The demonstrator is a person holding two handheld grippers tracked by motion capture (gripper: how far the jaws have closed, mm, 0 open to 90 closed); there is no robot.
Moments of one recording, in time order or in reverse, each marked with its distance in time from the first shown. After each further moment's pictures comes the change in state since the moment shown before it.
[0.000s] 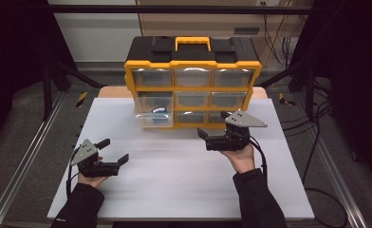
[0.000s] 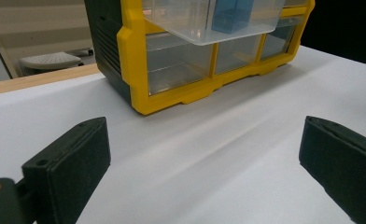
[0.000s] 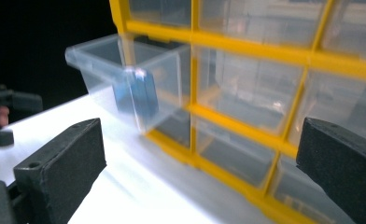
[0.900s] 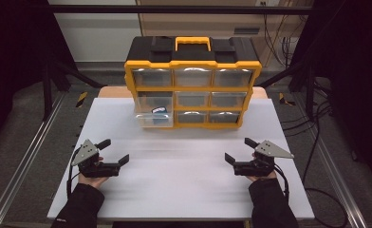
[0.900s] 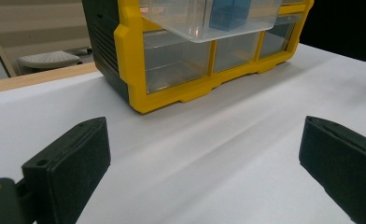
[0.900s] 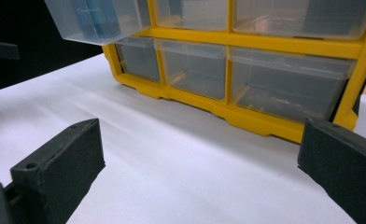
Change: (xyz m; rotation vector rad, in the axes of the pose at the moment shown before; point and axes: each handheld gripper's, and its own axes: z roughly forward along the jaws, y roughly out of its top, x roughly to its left) left arm -0.002 -0.001 0.001 0.006 -0.003 0.000; right arm -0.045 -0.102 -0.050 0.000 -0.015 0.090
